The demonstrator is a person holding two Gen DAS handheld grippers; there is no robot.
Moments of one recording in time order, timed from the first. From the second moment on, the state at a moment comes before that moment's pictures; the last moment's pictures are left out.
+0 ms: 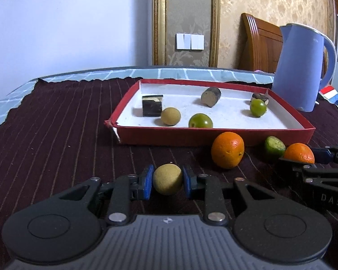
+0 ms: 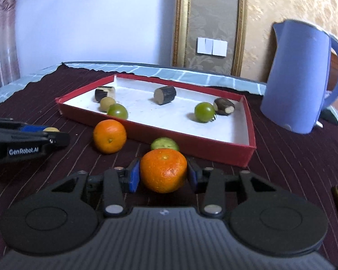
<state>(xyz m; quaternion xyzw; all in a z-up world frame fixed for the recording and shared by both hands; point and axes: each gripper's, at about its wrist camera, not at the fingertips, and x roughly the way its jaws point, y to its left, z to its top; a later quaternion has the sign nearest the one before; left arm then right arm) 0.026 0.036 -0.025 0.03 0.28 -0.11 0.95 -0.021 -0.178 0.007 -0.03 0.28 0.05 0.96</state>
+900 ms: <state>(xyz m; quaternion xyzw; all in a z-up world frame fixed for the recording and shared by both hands) 0.050 -0.004 -0.008 0.06 0.26 -0.10 0.96 -0.001 -0.189 0.014 0.00 0.25 0.01 0.97</state>
